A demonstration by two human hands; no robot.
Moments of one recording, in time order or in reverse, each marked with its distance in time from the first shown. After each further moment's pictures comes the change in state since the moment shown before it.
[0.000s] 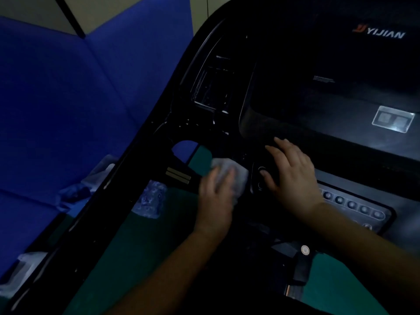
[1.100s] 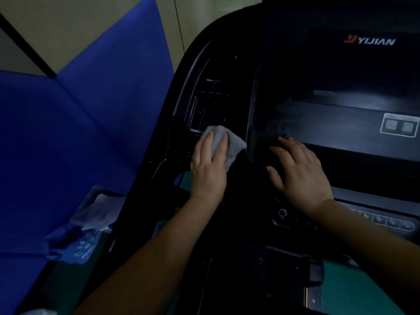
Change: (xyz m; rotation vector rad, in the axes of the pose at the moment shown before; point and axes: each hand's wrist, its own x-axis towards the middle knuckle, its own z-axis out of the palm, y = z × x) left_hand 0.151 -0.027 -0.019 0.246 -0.075 0.422; right_hand 0.052 -0.012 0.008 -0.089 0.008 0.138
